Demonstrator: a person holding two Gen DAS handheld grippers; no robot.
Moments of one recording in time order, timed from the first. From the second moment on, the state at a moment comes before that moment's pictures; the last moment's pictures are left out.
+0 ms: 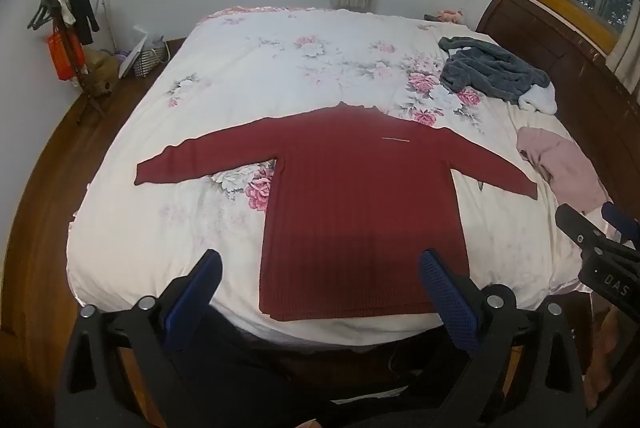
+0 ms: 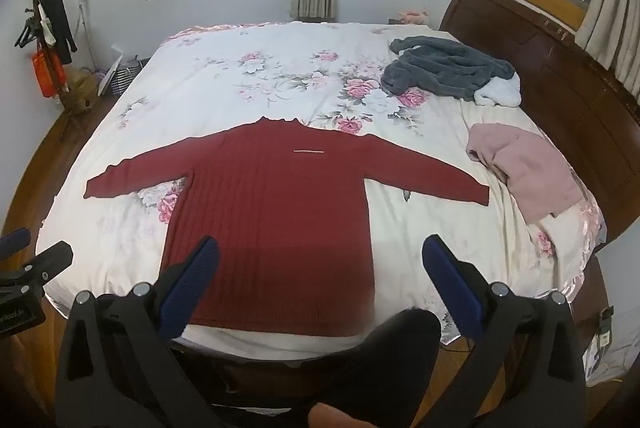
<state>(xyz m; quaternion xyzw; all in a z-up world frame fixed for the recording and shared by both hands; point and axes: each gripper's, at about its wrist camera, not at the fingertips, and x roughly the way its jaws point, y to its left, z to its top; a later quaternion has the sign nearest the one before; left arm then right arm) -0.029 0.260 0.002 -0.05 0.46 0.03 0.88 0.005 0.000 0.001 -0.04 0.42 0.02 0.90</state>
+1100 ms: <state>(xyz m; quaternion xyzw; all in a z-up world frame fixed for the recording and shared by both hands) -0.030 0.260 0.008 -0.04 0.45 0.04 0.89 0.008 0.008 0.000 -0.04 0.42 0.03 0.90</state>
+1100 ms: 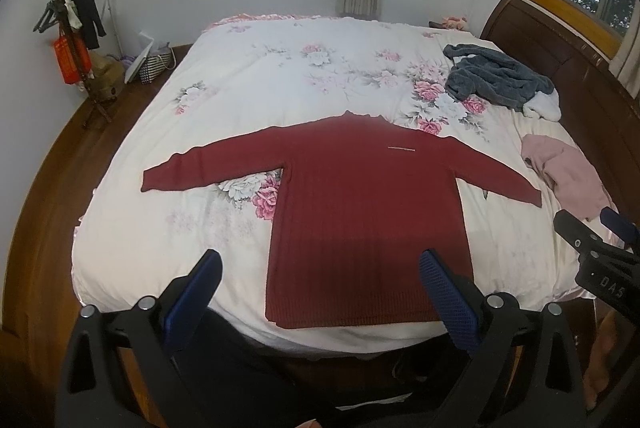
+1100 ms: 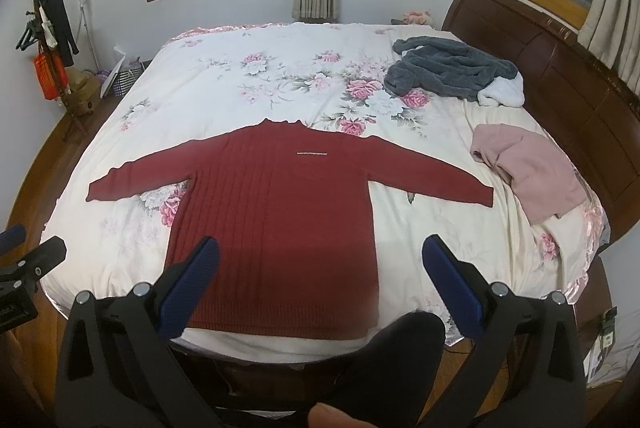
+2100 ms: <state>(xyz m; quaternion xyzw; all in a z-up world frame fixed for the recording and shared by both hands) -0.030 0.262 0.007 -0.04 0.45 0.04 0.89 0.008 0.007 -0.001 -0.04 0.43 0.03 0.90</state>
